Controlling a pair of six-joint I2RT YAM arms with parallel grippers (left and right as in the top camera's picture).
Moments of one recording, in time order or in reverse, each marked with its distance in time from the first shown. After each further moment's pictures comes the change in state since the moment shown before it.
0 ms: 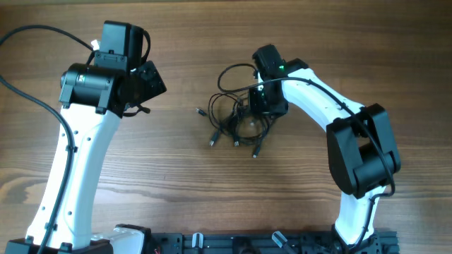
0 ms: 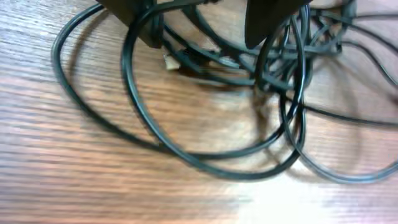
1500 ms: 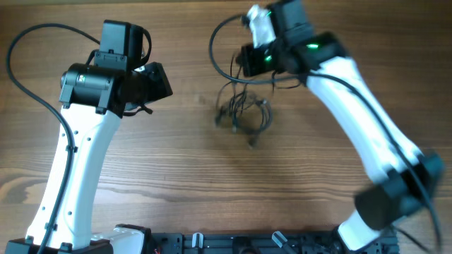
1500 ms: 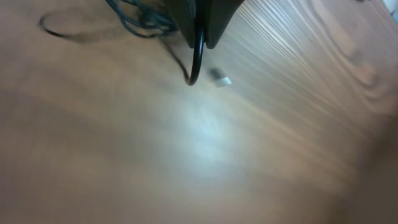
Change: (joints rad) left arm 0.000 0.000 0.000 0.019 0.176 0.107; right arm 0.000 -0.289 0.303 -0.005 -0.222 -0.252
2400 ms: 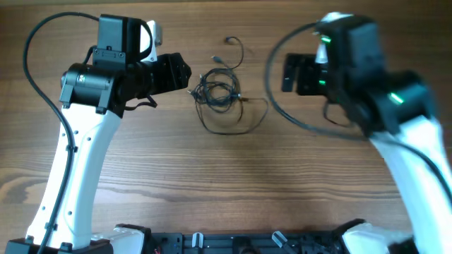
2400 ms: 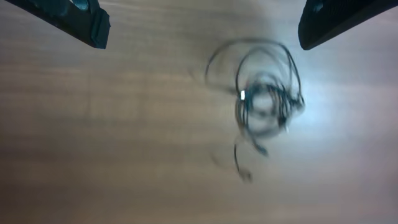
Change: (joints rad) left arm -0.001 0.000 0.000 0.149 0.256 0.133; right arm -0.002 -0.289 -0.043 -0.346 0.498 0.169
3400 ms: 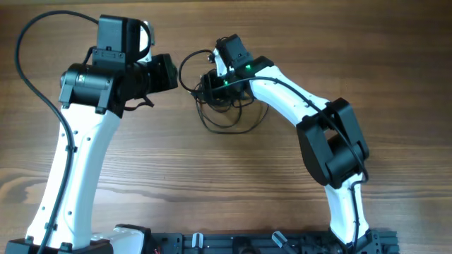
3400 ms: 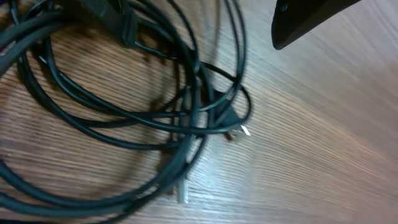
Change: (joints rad) left arm 0.006 0.000 0.000 -0.006 -0.155 -0.031; right arm 0.142 0.741 -0.035 0.596 -0.482 0.068
